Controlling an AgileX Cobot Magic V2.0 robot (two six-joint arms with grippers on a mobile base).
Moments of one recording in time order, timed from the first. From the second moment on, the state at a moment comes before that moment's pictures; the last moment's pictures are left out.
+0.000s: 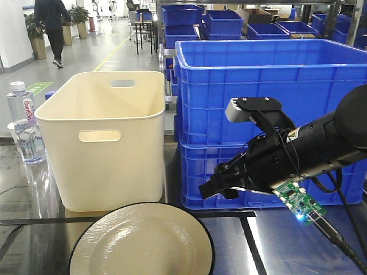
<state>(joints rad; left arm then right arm) 0.12 -0.01 0.02 -0.04 0.11 0.00 0.36 1.54 -1.50 0.40 0.92 -0.32</state>
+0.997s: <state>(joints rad) 0.01 -0.01 0.03 -0.04 0.13 -0.01 0.36 1.54 -1.50 0.40 0.92 -0.32</state>
